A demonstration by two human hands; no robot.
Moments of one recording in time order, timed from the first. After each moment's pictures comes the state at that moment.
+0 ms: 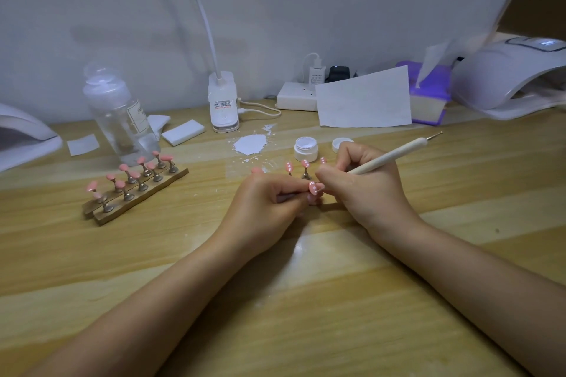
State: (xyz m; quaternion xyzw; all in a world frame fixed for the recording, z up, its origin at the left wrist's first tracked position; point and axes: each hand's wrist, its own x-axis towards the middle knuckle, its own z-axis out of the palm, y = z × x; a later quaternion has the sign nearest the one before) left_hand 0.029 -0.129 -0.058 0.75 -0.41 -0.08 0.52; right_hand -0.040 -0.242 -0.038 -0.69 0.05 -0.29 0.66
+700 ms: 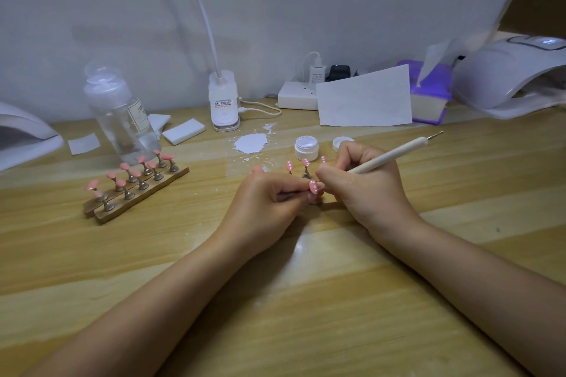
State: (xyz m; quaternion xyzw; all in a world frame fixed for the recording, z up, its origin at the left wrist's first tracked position) left_hand 0.028 -0.129 -0.057 0.75 -0.41 -0.08 0.52; right_hand -0.040 -0.240 -0.038 -0.68 0.05 -0.31 0.66
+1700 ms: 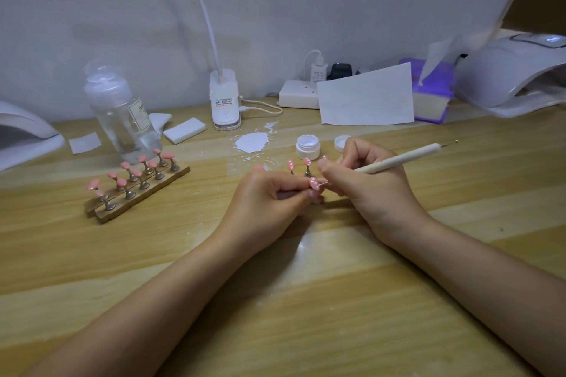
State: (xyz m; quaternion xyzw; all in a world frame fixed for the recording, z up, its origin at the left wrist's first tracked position) left_hand 0.029 -0.129 -0.057 0.75 -0.38 -0.09 0.54; right_hand -0.039 -0.250 -0.046 -0.66 0.08 -0.30 0.69
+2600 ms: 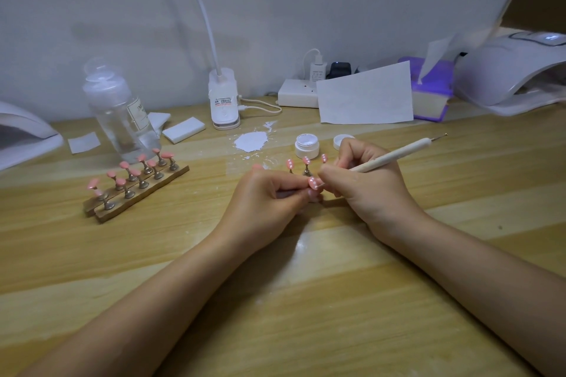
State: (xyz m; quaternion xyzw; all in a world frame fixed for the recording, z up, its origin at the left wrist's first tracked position) left_hand 0.031 -0.129 -0.060 0.75 -0.38 -0.09 0.53; right_hand -0.038 -0.249 -0.044 -0.67 0.07 -0.28 0.68
